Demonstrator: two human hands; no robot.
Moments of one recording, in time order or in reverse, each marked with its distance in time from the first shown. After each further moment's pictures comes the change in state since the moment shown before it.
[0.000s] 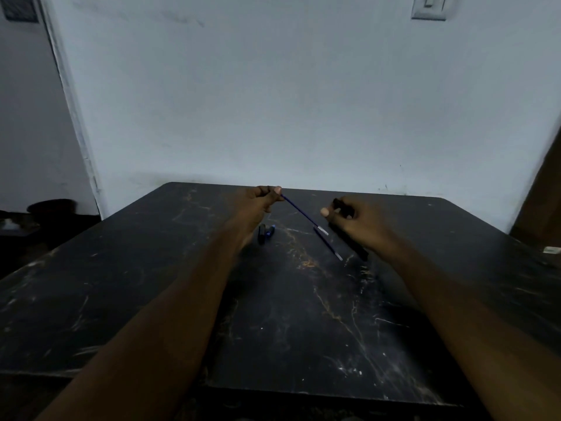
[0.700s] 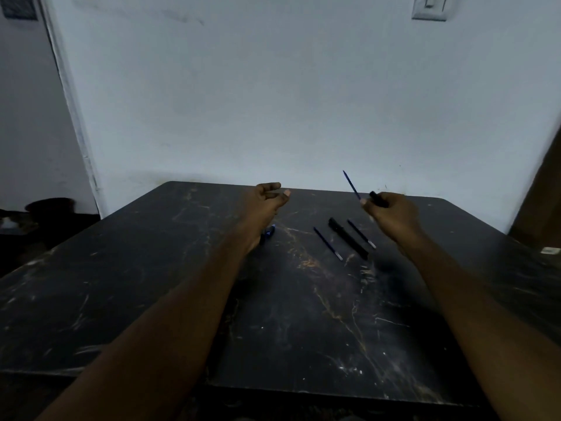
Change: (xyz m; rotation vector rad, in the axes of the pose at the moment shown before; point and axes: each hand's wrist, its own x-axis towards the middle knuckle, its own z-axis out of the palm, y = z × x) left_hand 0.006 -0.008 0.015 -0.131 0.063 -0.014; right_hand 0.009 0.024 -0.038 -0.043 0.273 0.196
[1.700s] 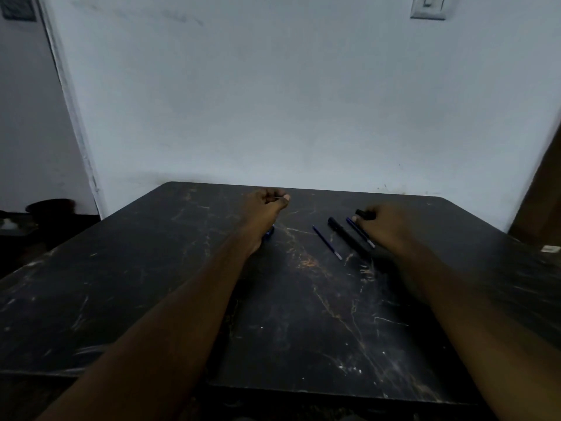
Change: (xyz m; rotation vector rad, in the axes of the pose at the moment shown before) left_hand 0.001 -0.009 0.002 0.045 0.006 -0.007; right_hand 0.012 0.028 0.019 -0.344 -0.084 -0.065
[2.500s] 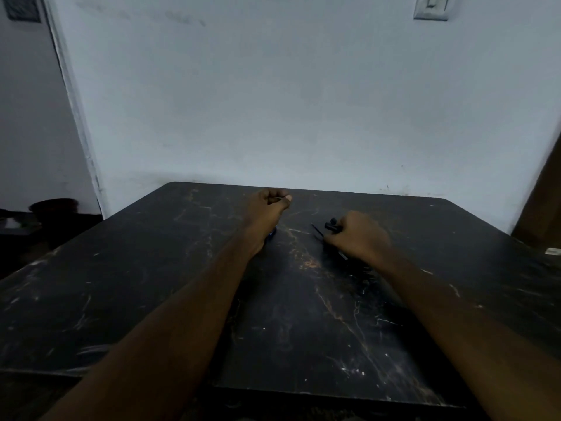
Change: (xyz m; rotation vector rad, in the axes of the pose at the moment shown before) left_hand 0.001 -0.003 0.002 0.030 0.020 0.013; right_hand -0.035 -0.059 0.010 -0.184 -0.162 -0.112
